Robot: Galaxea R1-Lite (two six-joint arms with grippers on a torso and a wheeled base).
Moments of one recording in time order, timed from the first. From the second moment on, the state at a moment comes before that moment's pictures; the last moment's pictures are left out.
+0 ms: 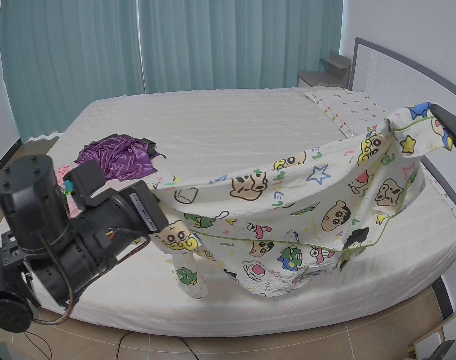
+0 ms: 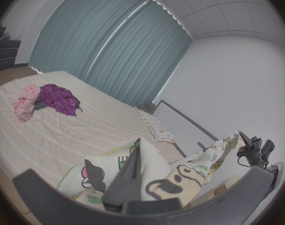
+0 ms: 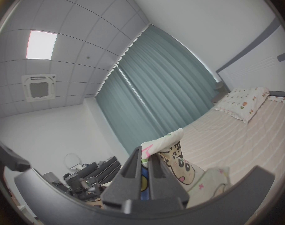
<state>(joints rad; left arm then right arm) -0.76 1.42 -0.55 -0.81 0.32 -0.53 0.39 1.01 -0.57 -0.78 0.19 0.59</state>
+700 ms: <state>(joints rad) -0.72 1.27 -0.53 -0.43 0.23 -0.55 0.30 1.00 -0.50 -0.71 0.27 0.54</state>
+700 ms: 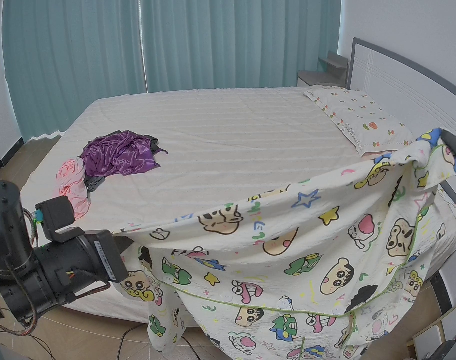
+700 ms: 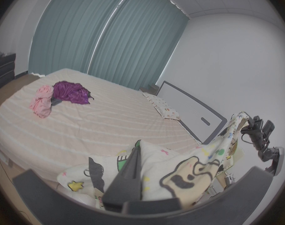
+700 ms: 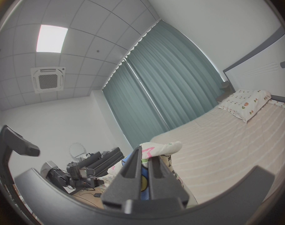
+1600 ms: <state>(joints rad) -0.53 2.00 -1.13 -0.43 0.13 -0.58 0.10 1.68 -0.64 -1.07 0.24 0.51</state>
